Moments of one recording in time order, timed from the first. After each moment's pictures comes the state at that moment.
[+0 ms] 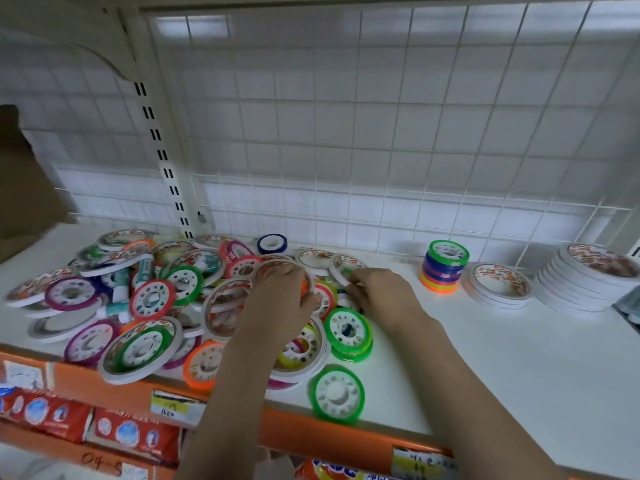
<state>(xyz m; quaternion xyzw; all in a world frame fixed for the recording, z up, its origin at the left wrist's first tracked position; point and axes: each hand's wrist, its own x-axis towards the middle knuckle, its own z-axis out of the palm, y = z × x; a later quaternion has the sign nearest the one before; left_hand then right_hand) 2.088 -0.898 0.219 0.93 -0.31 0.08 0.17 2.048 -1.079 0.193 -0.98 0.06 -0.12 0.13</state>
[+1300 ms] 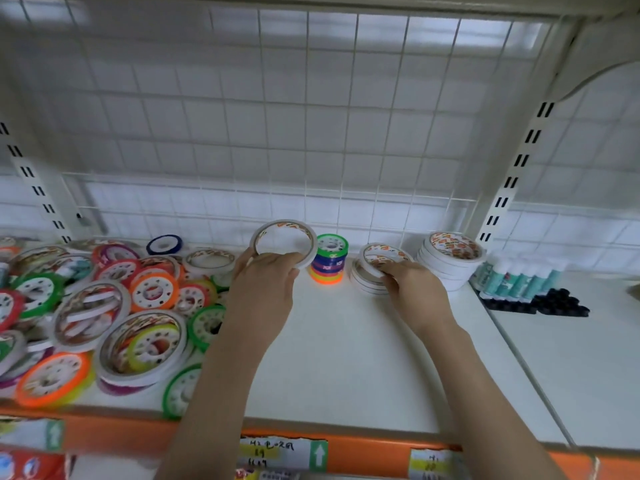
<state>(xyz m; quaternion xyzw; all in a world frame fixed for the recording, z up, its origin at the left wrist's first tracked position) 2.016 -1.032 0.222 0.84 -0.39 0.29 0.26 1.920 -1.242 0.203 -0.95 0.18 -0.22 0.10</state>
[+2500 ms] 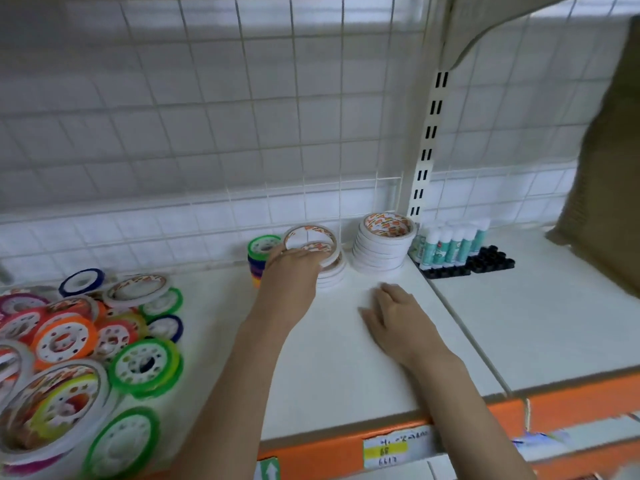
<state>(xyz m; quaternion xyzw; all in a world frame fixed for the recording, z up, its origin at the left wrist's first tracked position) 1.996 -1.140 0.215 0.79 -0.53 0.20 0.24 1.847 -1.247 0.174 -0.94 0.30 -0.11 0.14</state>
